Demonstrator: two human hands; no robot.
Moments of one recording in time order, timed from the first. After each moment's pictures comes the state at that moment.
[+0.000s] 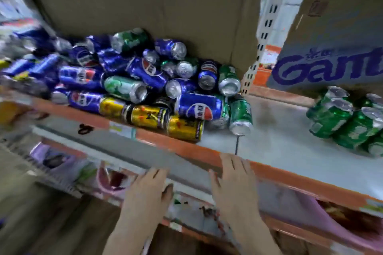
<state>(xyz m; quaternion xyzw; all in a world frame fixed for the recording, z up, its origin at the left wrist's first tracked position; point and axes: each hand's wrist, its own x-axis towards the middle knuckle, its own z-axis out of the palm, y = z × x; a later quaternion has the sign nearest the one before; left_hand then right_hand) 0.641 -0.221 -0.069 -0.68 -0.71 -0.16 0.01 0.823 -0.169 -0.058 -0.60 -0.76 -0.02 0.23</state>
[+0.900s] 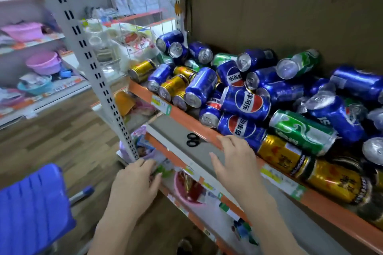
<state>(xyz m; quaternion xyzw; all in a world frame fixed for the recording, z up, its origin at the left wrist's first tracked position) 0.264 -0.261 -0.053 -0.49 -0.86 -0.15 -0.02 0.429 -0.120 -0.033 -0.40 -0.88 0.11 0.22</state>
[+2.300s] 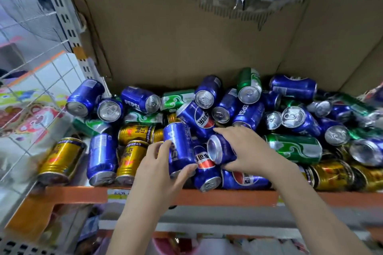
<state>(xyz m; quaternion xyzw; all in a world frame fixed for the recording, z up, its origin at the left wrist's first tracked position) 0.150 -0.048 0.005 -0.73 -0.62 -0.27 -0.13 0.372 0.004 0.027 -0.54 -0.84 0.03 0.03</state>
